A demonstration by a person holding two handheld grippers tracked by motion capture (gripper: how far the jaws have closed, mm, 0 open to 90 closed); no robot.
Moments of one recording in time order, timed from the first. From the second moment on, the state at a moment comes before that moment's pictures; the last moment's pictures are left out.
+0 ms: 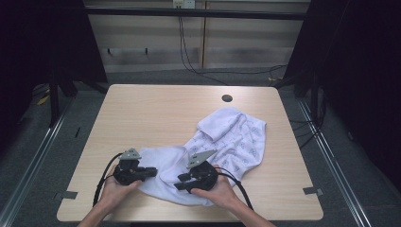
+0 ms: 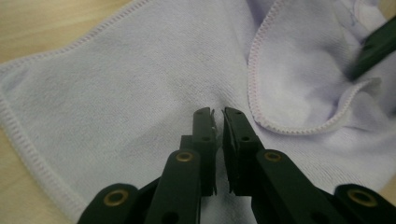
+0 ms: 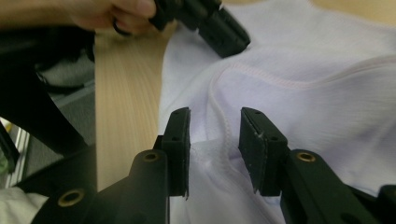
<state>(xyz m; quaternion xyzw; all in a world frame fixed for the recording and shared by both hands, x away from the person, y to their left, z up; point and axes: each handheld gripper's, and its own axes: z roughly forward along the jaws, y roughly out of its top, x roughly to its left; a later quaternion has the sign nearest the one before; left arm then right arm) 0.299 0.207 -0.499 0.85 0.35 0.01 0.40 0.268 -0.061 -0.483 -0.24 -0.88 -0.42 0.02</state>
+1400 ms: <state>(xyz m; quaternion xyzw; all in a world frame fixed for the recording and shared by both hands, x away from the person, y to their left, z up) 0.333 0.243 -0.486 0.80 0.40 0.03 0.44 0.296 -0.247 -0.483 -0.45 -0.79 -0.41 -0.11</state>
